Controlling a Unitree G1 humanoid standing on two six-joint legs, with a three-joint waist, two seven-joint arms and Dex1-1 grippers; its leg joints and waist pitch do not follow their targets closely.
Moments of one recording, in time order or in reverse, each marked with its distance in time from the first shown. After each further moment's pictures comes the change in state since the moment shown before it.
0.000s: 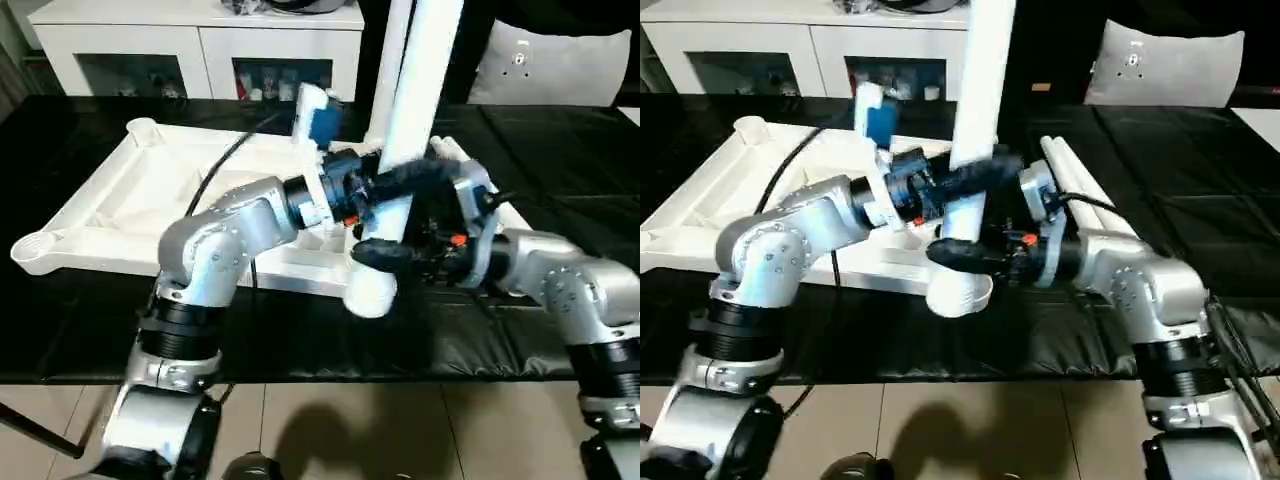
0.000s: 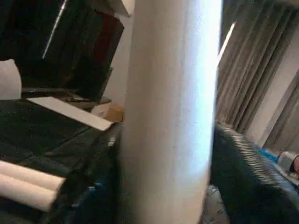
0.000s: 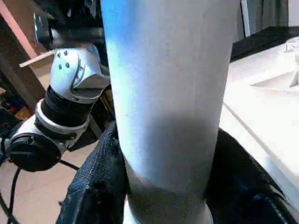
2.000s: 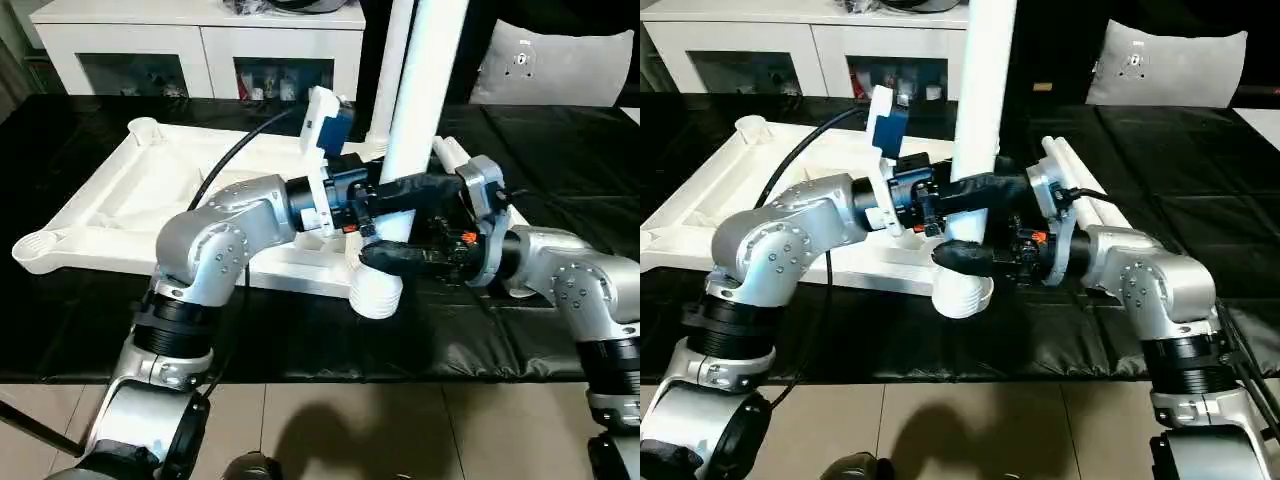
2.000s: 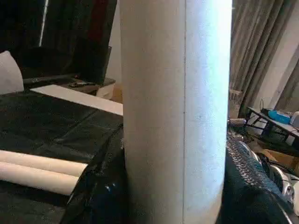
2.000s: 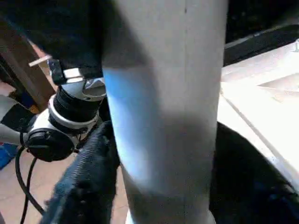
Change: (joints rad) left arm -0.021 0.081 -0.110 -0.003 0.101 -0.055 -0.076; right arm -0.009 -0.028 -0.012 0.001 0.028 0.032 0.058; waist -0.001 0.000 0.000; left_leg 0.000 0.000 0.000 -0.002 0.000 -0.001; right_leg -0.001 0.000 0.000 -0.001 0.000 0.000
